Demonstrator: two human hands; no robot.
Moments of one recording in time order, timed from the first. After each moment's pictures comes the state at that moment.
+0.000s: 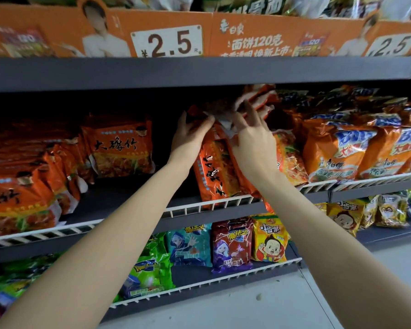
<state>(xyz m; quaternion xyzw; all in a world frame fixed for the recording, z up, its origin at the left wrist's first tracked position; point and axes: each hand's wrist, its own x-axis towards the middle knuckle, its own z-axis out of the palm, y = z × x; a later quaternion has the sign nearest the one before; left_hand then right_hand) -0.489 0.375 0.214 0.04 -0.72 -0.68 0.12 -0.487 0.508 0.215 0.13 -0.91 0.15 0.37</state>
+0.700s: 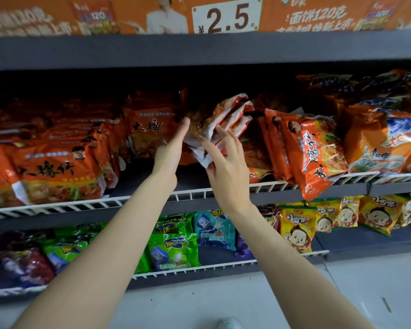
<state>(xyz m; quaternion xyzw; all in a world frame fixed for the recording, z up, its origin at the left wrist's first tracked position) -0.435 0.297 0.185 0.23 -0.65 -0.72 0.12 -0.433 0.410 0.146 0.23 -0.85 0.28 0.39</state>
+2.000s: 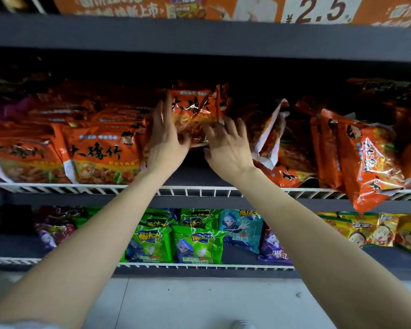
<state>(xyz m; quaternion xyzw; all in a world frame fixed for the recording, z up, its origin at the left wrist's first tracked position) -0.434 0.194 0.161 0.05 -0.89 -0.28 0.37 -0.471 0.334 0.162 0.30 -0.92 0.02 0.25</state>
